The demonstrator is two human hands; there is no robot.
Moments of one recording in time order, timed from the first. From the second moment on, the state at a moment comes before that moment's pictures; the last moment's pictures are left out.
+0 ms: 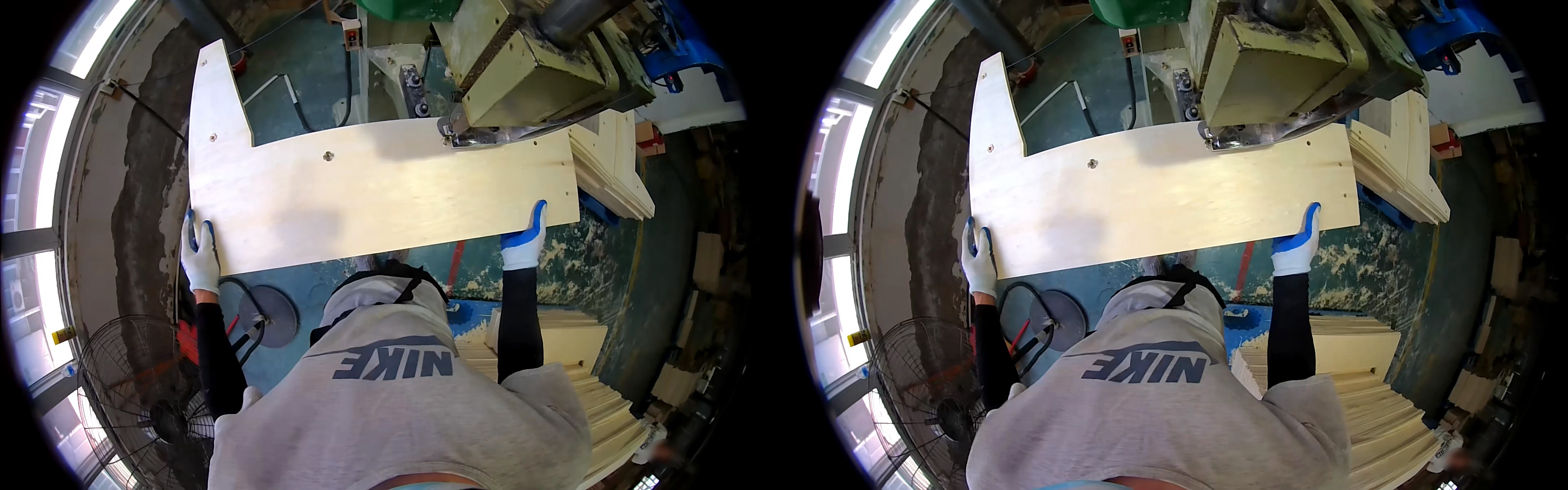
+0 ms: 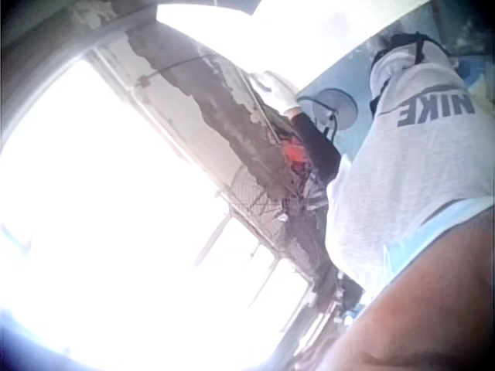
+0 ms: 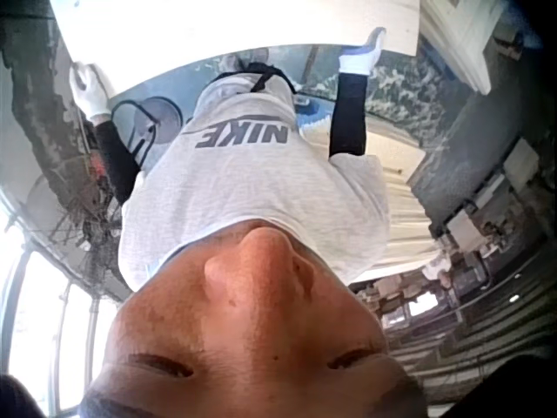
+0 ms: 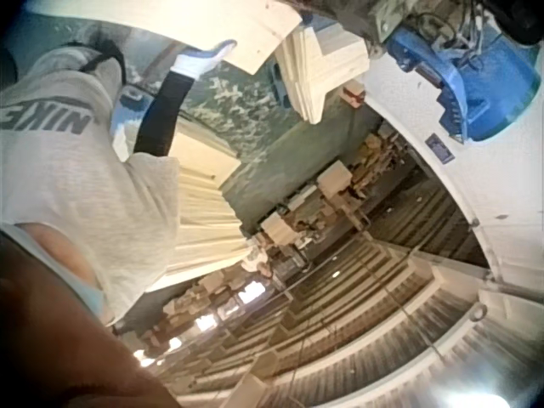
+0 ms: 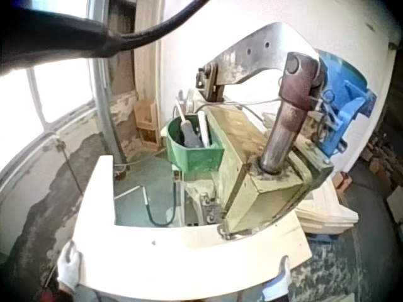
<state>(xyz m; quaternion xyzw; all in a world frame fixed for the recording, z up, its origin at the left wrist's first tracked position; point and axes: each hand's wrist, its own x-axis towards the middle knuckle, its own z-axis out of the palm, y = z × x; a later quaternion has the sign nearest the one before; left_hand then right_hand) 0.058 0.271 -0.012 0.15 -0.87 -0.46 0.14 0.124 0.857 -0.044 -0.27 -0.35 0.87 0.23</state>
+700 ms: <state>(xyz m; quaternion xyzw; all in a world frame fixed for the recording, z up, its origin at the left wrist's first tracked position) 0.047 0.271 0.011 0.18 -0.86 -0.47 0.08 0.117 0.851 -0.061 -0.27 -0.36 0.85 0.27</state>
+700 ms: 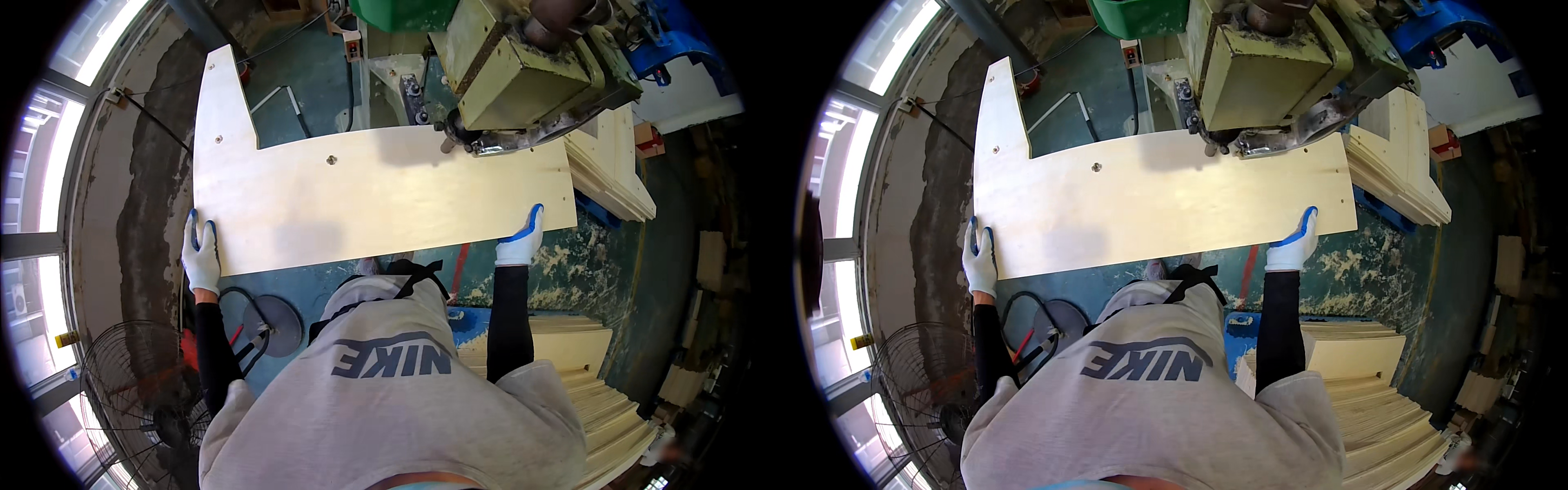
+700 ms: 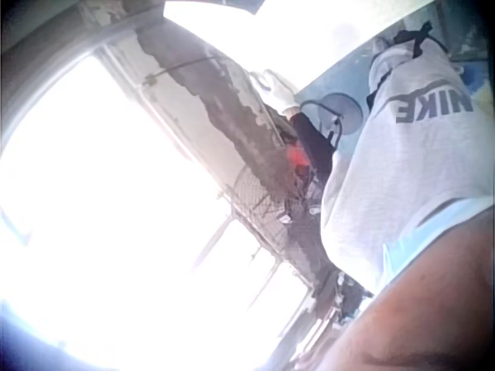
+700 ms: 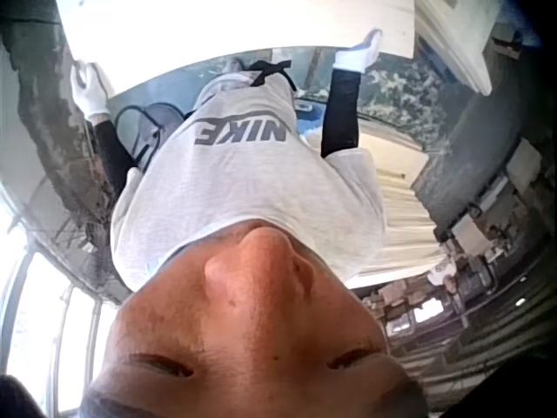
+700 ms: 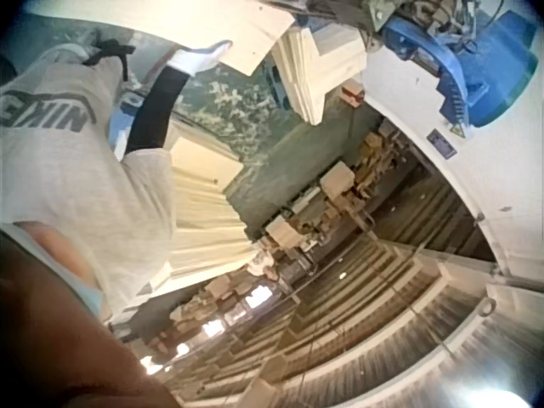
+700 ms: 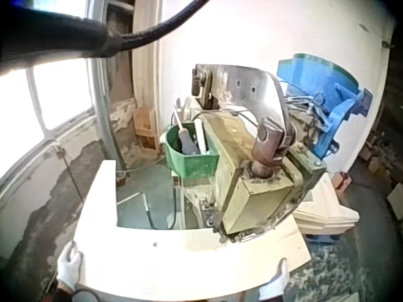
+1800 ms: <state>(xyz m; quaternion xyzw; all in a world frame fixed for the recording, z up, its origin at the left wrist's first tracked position) 0.056 0.262 -0.015 0.14 -0.85 -0.48 0.14 0.065 0.694 0.019 0.18 -0.94 0.23 0.15</state>
